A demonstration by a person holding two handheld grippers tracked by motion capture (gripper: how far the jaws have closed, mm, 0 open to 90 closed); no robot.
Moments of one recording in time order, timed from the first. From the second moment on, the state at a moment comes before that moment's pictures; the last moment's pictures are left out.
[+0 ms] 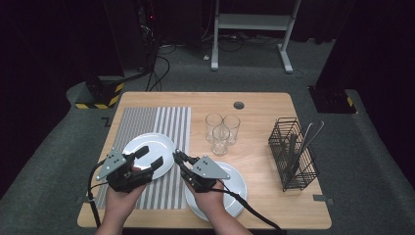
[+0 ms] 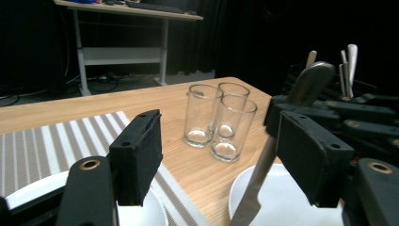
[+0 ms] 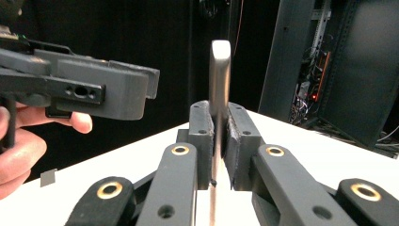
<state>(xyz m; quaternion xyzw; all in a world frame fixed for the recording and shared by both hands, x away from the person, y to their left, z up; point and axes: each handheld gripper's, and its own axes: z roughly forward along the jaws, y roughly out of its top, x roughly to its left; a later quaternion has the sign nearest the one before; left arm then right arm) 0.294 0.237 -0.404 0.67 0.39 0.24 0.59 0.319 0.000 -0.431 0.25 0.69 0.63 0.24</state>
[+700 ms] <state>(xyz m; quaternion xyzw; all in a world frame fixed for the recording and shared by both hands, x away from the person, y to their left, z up) 0.295 0.211 -0.387 0.67 0.36 0.25 0.60 0.322 0.001 -0.434 0.26 0.69 0.63 0.24</state>
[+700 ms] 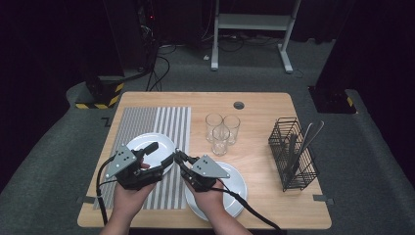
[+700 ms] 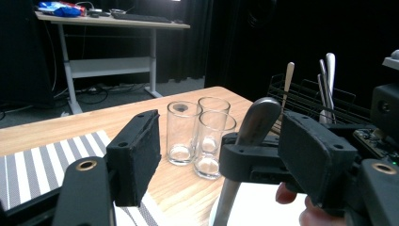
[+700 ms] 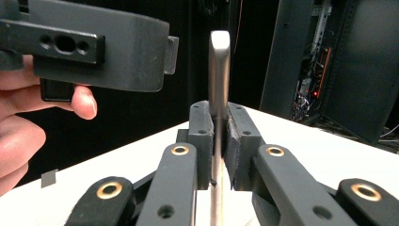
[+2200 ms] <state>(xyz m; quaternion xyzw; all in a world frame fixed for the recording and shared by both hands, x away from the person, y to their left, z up) 0.302 0.177 -0.377 0.71 0.34 0.27 0.55 0.323 0.004 -0.434 0.26 0.69 0.63 0.23</state>
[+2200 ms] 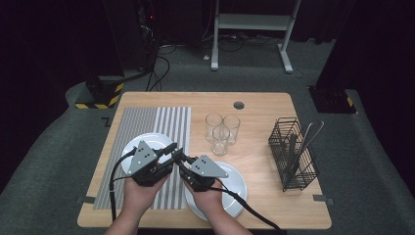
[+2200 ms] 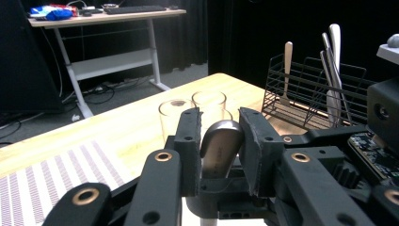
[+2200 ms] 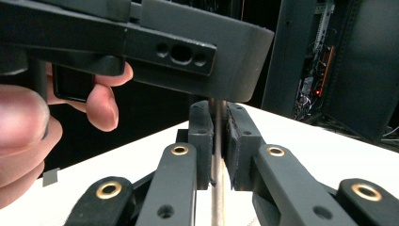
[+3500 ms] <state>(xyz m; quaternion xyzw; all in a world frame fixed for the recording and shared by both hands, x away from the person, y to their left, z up) 0.300 0.184 -0.386 0.71 0.34 0.27 0.55 0.324 0.005 -0.448 0.26 0.72 0.61 0.22</state>
